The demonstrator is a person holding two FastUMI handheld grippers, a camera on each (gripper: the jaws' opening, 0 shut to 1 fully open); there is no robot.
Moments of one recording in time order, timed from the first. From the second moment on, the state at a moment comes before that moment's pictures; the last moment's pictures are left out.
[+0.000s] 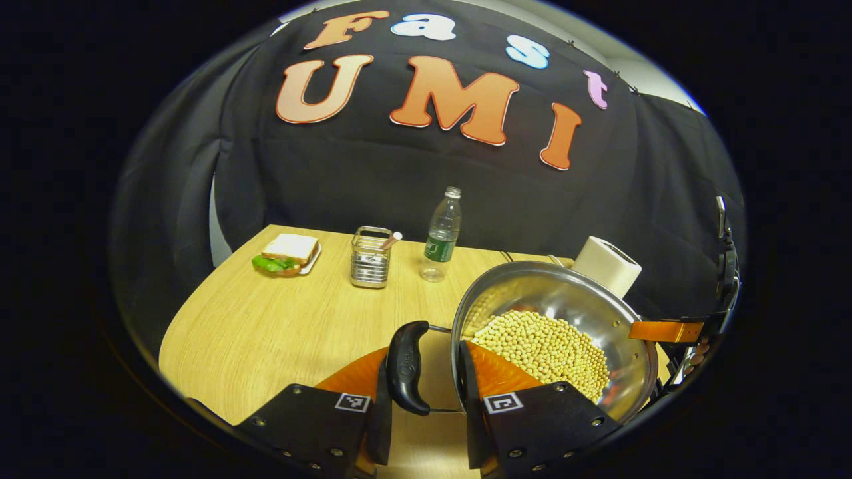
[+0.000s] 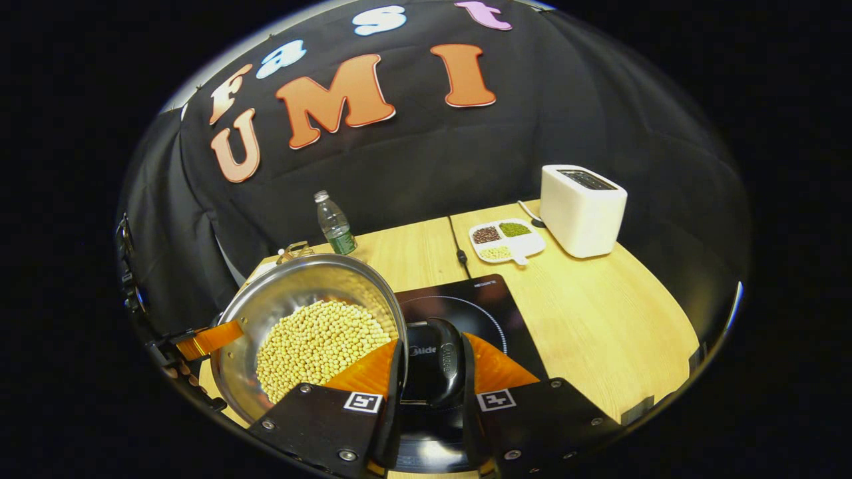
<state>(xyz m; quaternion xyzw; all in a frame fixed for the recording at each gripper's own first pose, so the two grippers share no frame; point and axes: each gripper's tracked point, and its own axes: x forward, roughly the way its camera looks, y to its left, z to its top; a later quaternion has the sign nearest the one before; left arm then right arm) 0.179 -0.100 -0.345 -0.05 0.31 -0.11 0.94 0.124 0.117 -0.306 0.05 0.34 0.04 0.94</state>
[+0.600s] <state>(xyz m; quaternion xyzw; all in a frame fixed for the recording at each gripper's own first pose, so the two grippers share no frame) 0.182 -0.184 -0.379 -0.04 0.35 -0.14 0.92 0.135 0.041 -0.322 0.06 0.35 0.00 0.93</state>
